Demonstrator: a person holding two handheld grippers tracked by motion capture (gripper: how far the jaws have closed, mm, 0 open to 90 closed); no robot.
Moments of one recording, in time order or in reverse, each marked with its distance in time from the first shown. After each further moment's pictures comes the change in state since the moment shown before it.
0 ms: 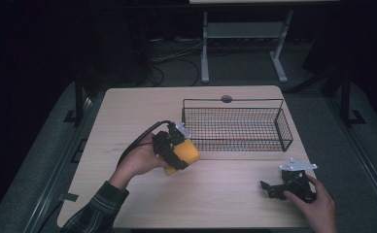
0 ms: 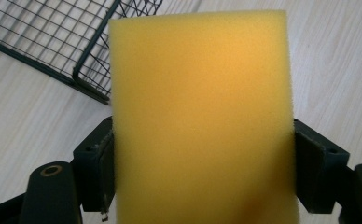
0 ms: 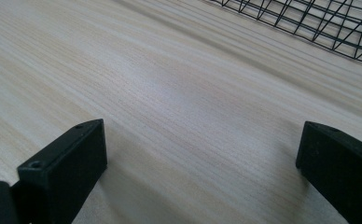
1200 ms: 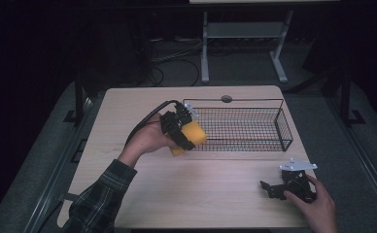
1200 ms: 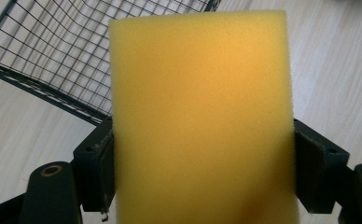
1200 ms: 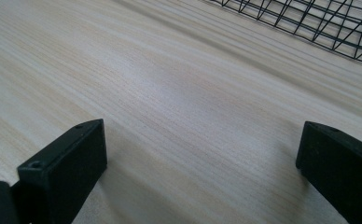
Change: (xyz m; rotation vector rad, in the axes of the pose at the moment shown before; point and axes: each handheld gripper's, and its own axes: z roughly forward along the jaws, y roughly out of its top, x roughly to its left) left arm 0.028 0.046 -0.014 0.000 0.024 0.011; right arm 0.000 0.000 0.000 0.000 0.001 0.000
